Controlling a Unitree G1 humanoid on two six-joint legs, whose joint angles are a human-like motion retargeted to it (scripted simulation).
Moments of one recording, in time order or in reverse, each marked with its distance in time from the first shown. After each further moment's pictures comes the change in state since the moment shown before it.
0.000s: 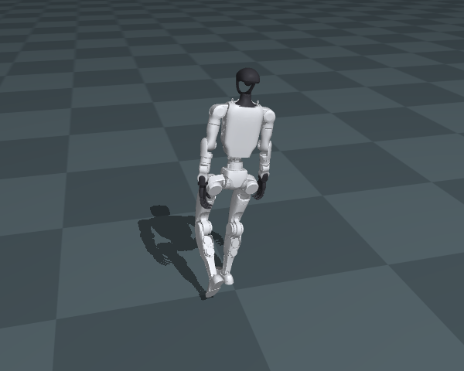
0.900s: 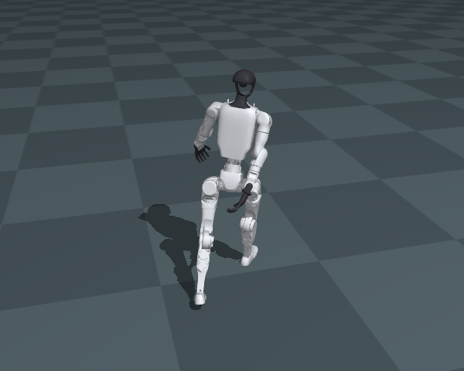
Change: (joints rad) left arm -0.550 0.241 0.023 -0.392 -0.271 -0.099 -0.034; right arm 0.343 0.067 0.071 0.316 -0.132 0.082 0.123; waist 0.001 0.066 0.011; left_leg 0.471 0.052 0.093 -0.852 -0.336 -0.111; right_leg -0.329 -0.109 -0.285 -0.126 0.088 0.141
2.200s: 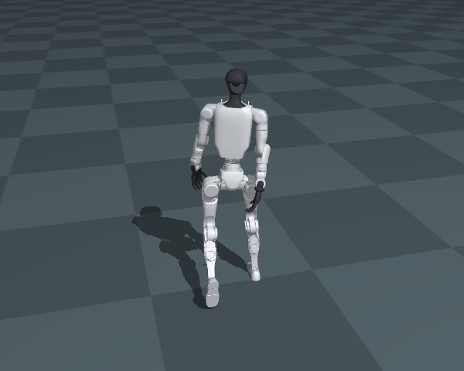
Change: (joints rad) left arm 0.250 -0.178 -0.076 0.219 0.152 0.000 0.108; right arm -0.204 -0.073 -0.031 -0.001 0.095 0.040 -0.043; waist -0.083 -0.008 0.014; left_leg -0.296 0.002 -0.131 0.837 0.485 0.058; right_leg 0.219 -0.012 0.312 0.232 -0.125 0.161
